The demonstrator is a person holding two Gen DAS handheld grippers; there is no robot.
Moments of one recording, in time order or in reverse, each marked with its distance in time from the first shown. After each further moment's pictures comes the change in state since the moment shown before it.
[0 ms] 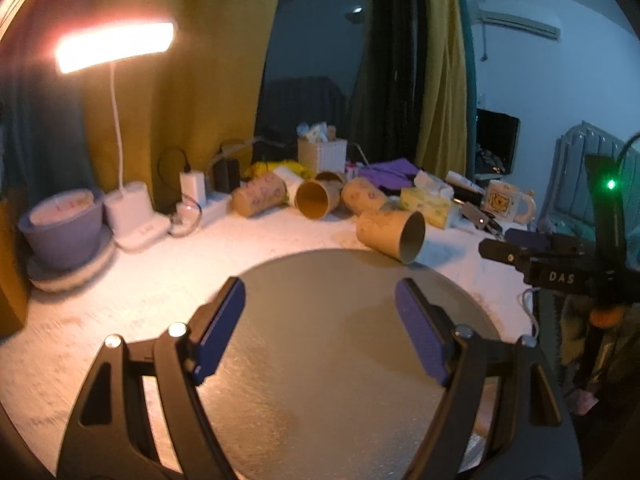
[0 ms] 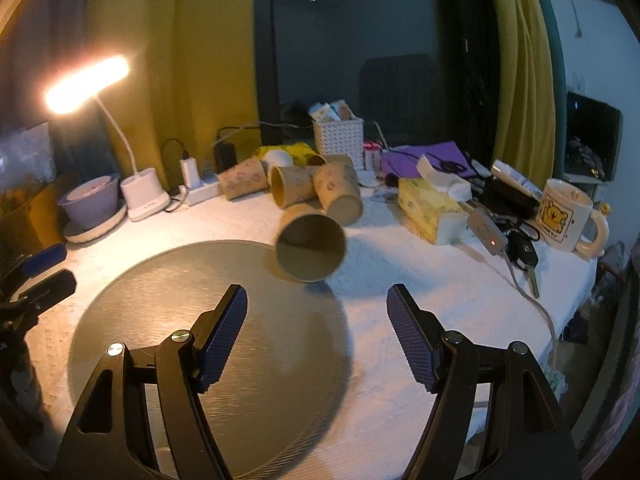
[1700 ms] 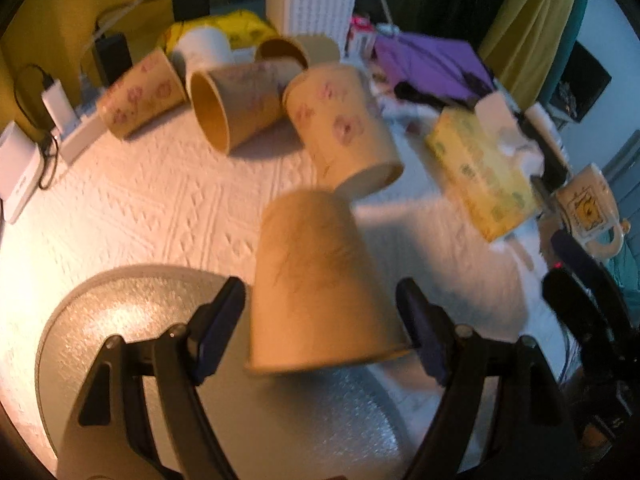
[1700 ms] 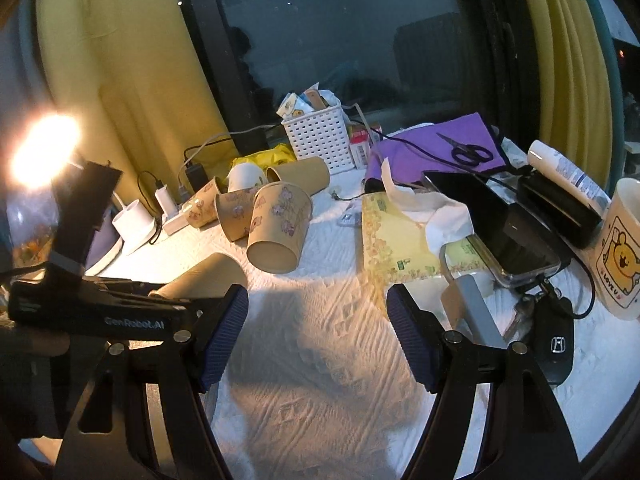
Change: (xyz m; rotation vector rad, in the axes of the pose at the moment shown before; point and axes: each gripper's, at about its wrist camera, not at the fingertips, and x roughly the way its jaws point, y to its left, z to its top) left arm 0.276 -0.094 0.078 -0.188 0.643 0.129; right arm 0.108 -0.133 0.063 0.083 0.082 0.277
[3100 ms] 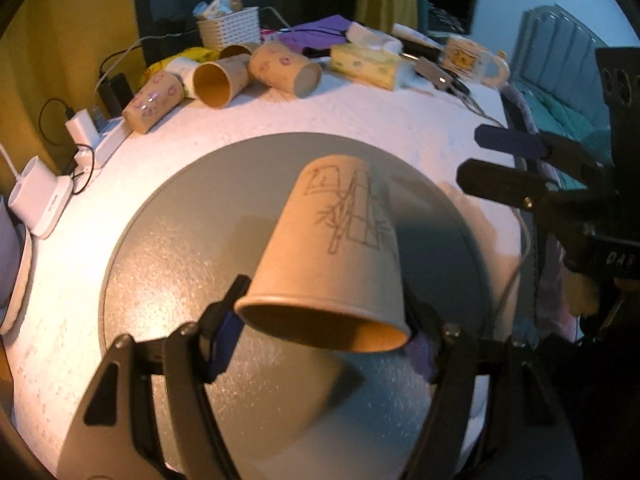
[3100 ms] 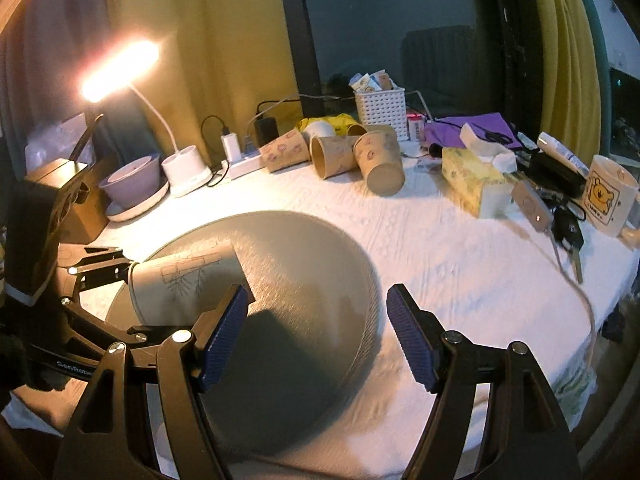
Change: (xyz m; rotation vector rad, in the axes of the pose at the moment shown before) left arm -0.102 0.071 -0.164 0.477 -0.118 -0.125; right arm -0.059 0.154 -0.096 -0.091 0.027 -0.078
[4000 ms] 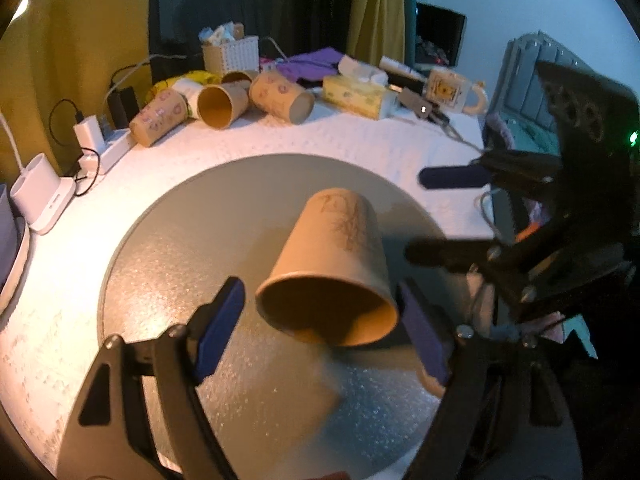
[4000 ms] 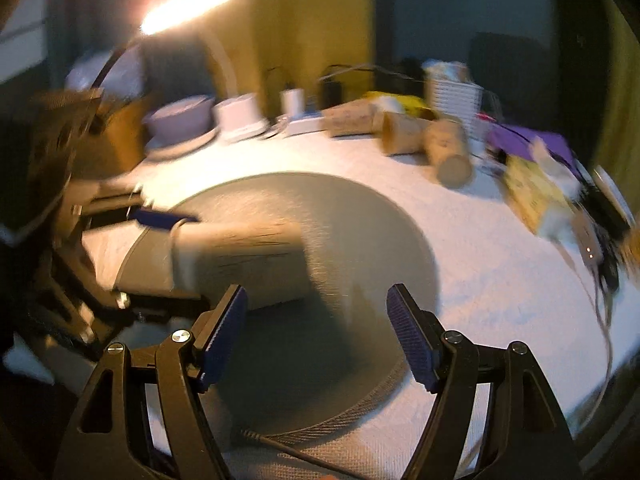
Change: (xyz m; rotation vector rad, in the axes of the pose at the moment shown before) left arm -0.032 0.008 -0.025 -0.037 -0.141 -0.063; right arm 0.021 0.041 0.001 -0.309 0.119 0.154
